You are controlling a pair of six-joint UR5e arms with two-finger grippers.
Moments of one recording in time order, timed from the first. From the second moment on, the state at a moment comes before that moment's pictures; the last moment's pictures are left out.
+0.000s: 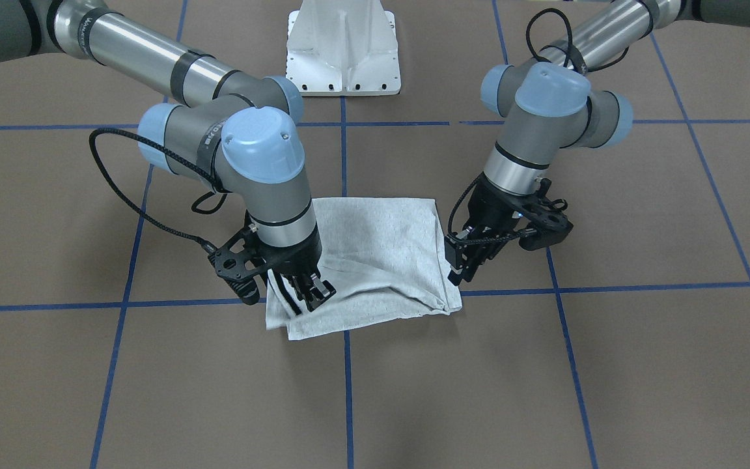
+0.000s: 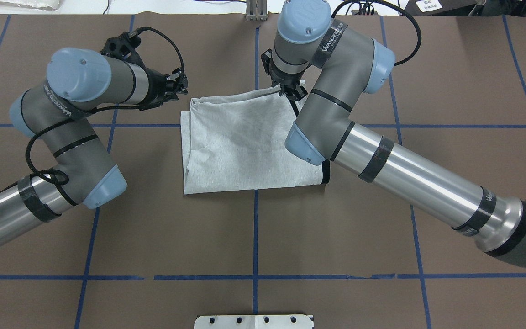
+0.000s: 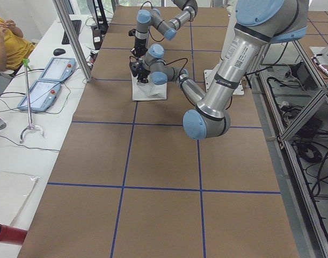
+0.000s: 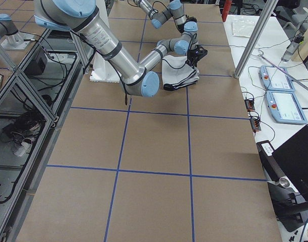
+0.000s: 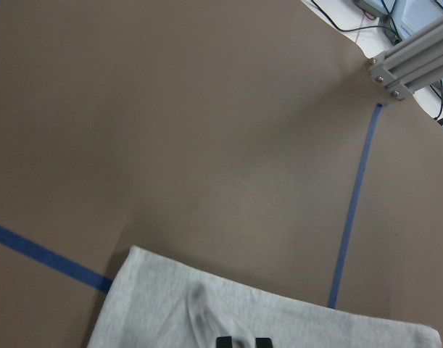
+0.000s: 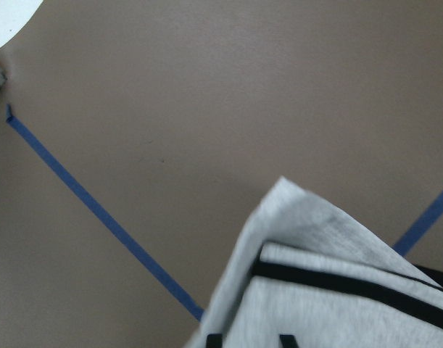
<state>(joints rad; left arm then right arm) -0.77 -2.12 -1.55 -2.18 -1.75 -1.60 0.75 -0.64 1.24 -1.33 1.87 1.91</state>
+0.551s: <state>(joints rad) -0.83 -2.12 -1.53 -2.19 -1.79 -1.47 0.88 -0.71 1.19 -1.30 1.95 1.57</state>
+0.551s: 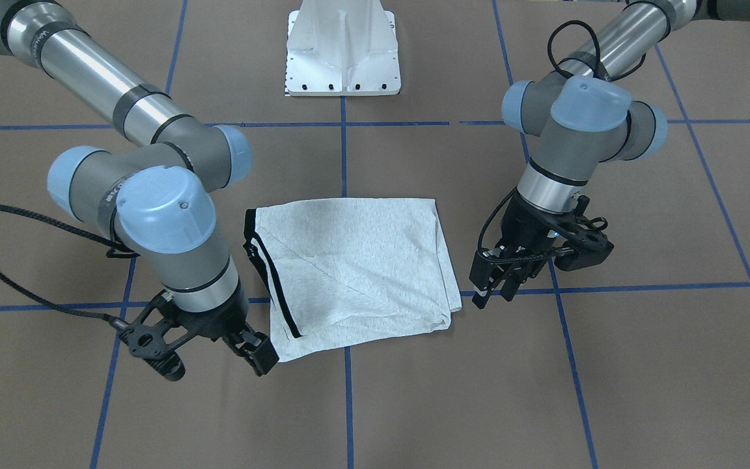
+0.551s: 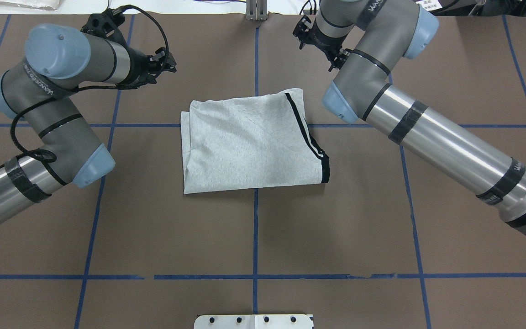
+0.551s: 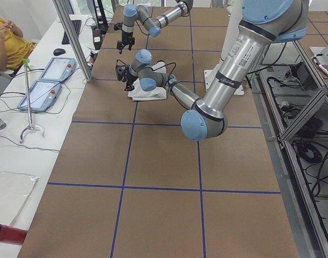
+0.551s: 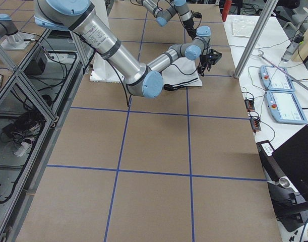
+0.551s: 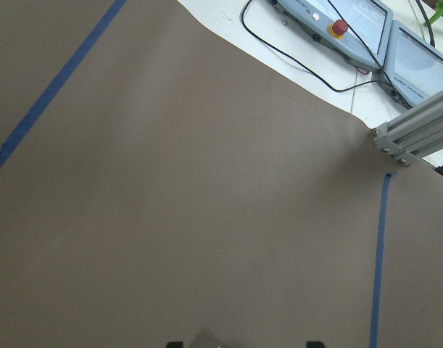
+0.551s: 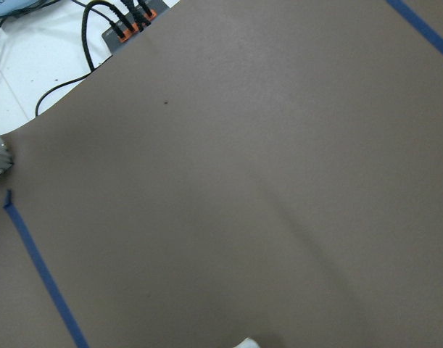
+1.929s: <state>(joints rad) -1.28 -1.51 -1.85 -2.11 -2.22 -0.13 1.47 -1.44 1.48 -1.33 2.36 0.28</state>
